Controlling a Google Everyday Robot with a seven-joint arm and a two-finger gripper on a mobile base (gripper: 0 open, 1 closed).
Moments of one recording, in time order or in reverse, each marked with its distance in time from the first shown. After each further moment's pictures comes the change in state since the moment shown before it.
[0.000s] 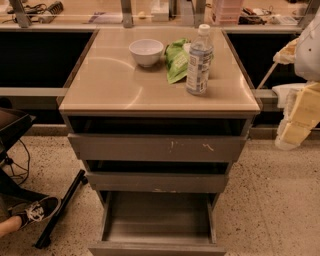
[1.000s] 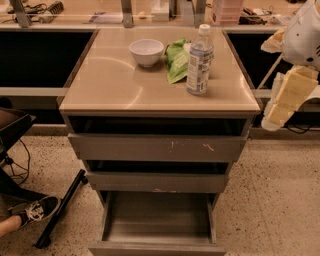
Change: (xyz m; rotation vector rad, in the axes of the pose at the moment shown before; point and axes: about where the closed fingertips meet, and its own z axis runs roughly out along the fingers) arm -0.019 -0.032 0.008 0.003 -0.087 -0.017
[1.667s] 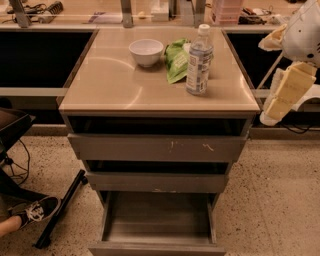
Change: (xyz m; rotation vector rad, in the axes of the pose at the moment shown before) arm -0.003 -0.011 0.004 -0.015 -0.072 -0.002
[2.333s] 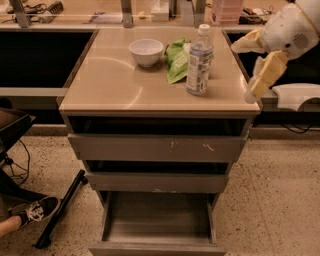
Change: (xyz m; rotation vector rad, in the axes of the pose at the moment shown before) arm -0.017 -0.057 0.050 -0.220 -0.312 -0.037
